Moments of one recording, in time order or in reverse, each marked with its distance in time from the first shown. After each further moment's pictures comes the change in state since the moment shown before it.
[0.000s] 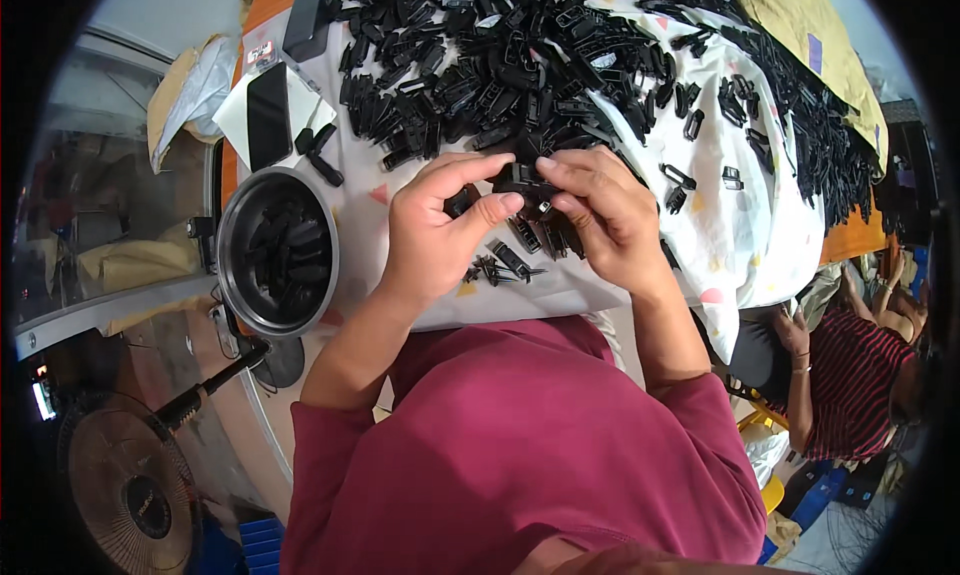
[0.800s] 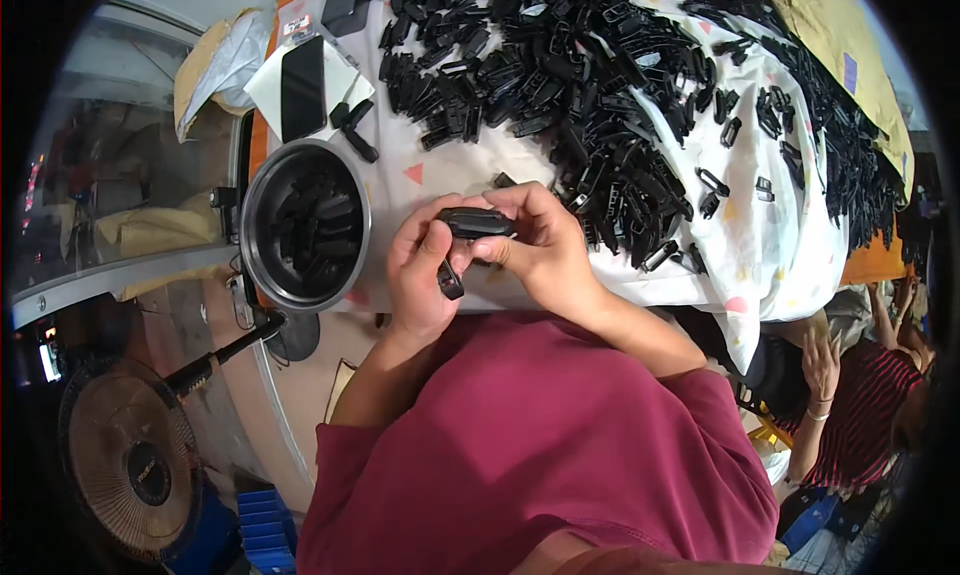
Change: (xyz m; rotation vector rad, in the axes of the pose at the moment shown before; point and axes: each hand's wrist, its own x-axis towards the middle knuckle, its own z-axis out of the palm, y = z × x) left_hand -0.067 -0.023 -0.021 -0.815 0.213 -0.281; right_hand -0.027 -0.020 0.088 0.859 -0.038 0.684
